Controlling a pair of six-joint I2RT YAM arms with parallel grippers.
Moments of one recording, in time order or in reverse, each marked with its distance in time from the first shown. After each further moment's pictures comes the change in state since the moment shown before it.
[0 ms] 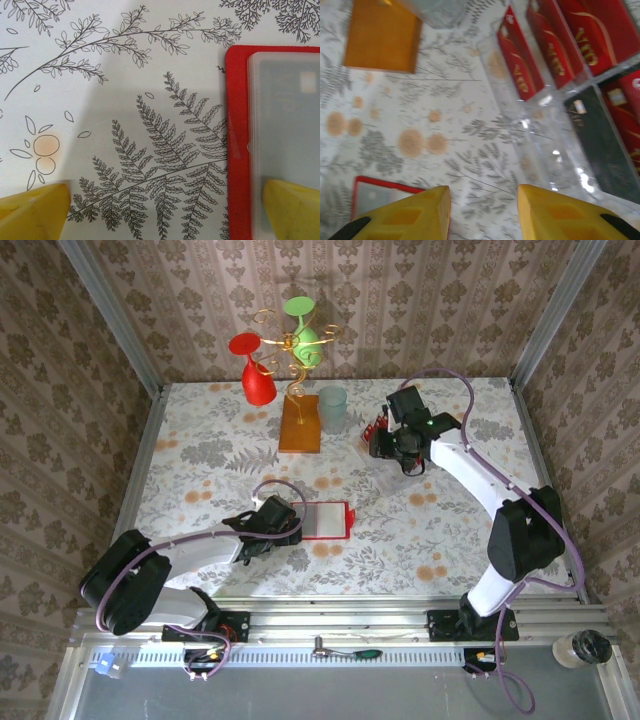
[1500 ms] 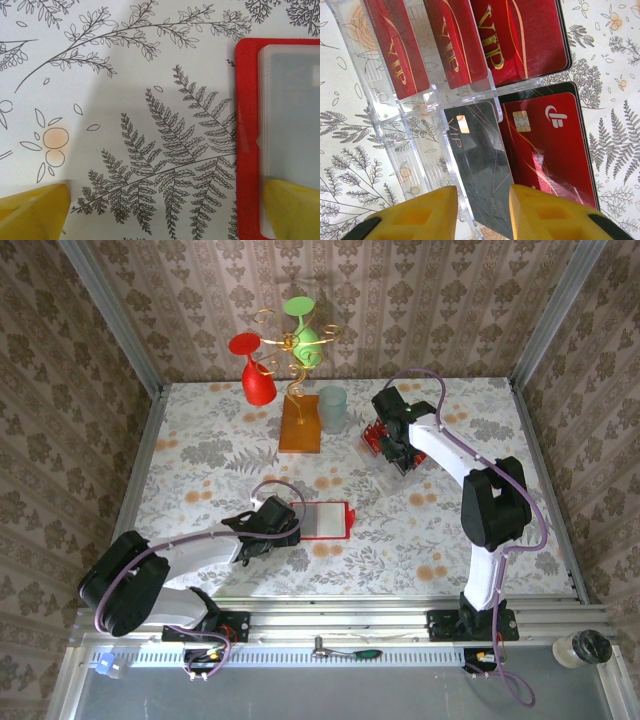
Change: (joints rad) left arm -0.001 -0.009 0.000 -0.027 -0.004 -0.001; right arm -0.010 0.247 0.175 -0.181 0.330 -0.226
